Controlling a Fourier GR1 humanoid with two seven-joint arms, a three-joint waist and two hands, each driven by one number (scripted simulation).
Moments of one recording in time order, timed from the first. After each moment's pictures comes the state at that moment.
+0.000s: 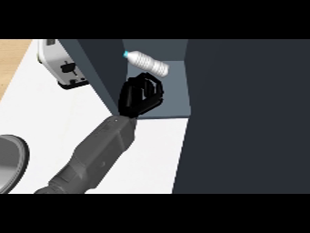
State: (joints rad) left arm -0.85 0.00 -0.52 -0.44 0.93 0.18 -0.83; right arm 0.25 -0.38 -0.60 -2.31 -0.82 0.48 0.32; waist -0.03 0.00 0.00
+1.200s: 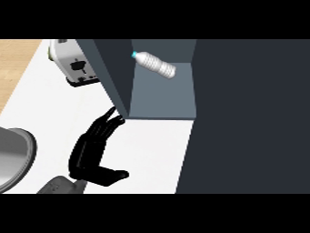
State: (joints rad) left arm -0.20 0.38 -0.66 -1.23 0.84 0.04 -0.71; right arm 0.27 -0.39 -0.36 -2.35 -0.85 0.47 0.39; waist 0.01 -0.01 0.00
